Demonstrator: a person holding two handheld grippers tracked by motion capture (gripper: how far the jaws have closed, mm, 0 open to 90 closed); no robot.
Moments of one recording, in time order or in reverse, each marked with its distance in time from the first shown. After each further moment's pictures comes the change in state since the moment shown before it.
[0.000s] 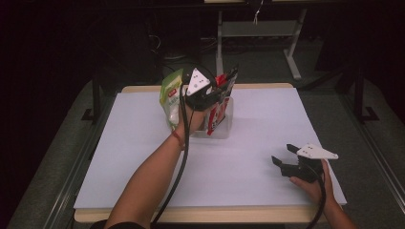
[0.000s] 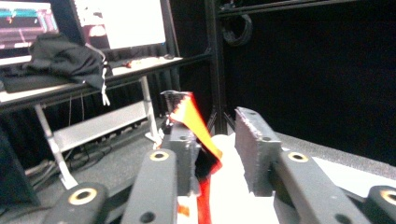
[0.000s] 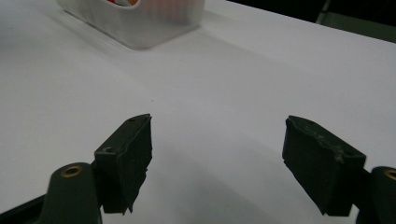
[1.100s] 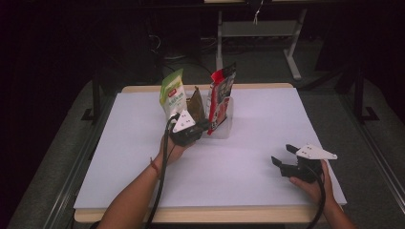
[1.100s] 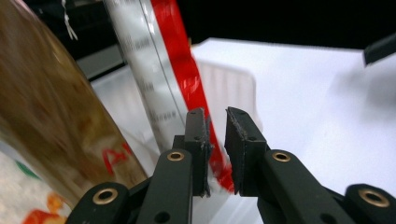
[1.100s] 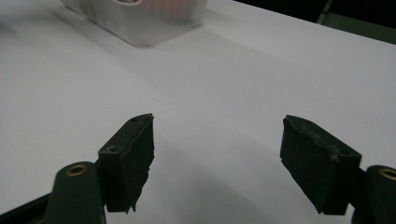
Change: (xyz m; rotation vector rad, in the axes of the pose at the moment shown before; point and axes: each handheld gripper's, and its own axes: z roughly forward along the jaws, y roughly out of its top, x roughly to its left) left arm -0.003 -0.103 -0.050 0.262 -0.091 0.051; right arm 0.001 0.000 0.000 0.003 0.001 -0.018
